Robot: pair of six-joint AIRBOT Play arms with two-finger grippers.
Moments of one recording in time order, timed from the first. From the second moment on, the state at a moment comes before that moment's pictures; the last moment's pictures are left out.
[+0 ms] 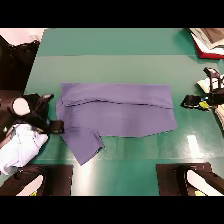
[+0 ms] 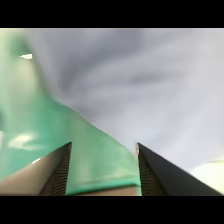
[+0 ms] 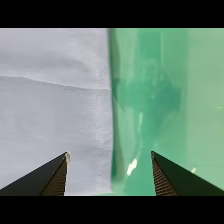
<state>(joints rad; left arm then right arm) -0.12 -0.92 0.67 1.31 -1.32 -1.67 -0.21 -1.04 0.96 -1.38 1.22 1.50</state>
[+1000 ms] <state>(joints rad) -0.12 -0.85 0.42 1.13 -1.20 -1.70 -0.18 -1.01 0.94 -1.31 1.20 1.47</state>
